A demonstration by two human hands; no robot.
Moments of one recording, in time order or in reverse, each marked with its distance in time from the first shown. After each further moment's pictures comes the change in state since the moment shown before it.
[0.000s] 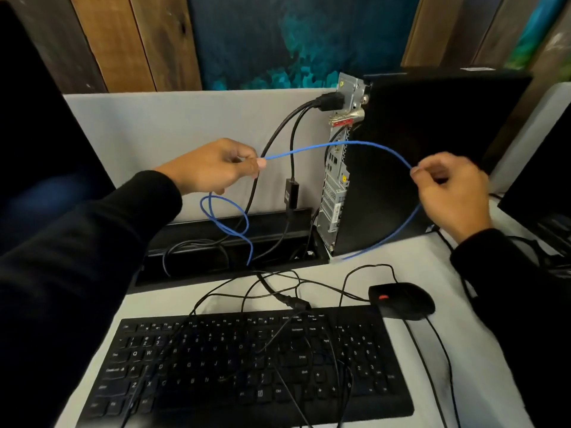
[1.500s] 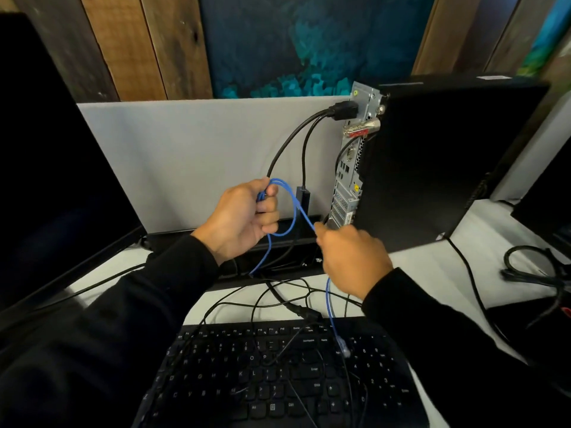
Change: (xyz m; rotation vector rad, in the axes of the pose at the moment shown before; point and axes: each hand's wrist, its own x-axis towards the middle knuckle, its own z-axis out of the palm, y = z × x) left_hand -0.022 0.013 0.067 -1.338 0.055 -0.316; right_hand -0.093 -0.109 0.065 -0.501 -0.680 -0.362
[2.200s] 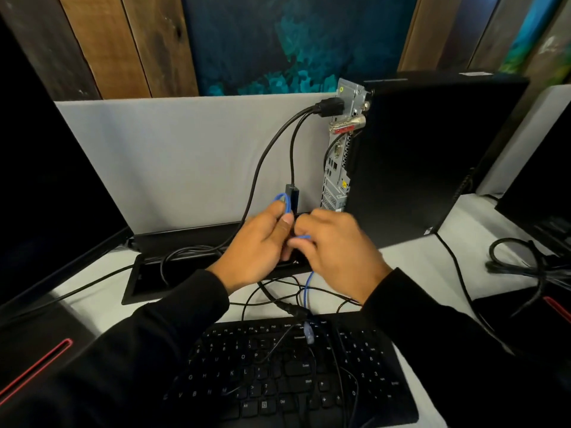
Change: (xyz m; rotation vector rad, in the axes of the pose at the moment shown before) left_hand -0.015 -0.055 0.004 0.913 -0.086 0.515; right_hand -0.007 -0.002 -0.013 0.313 0.356 -0.302
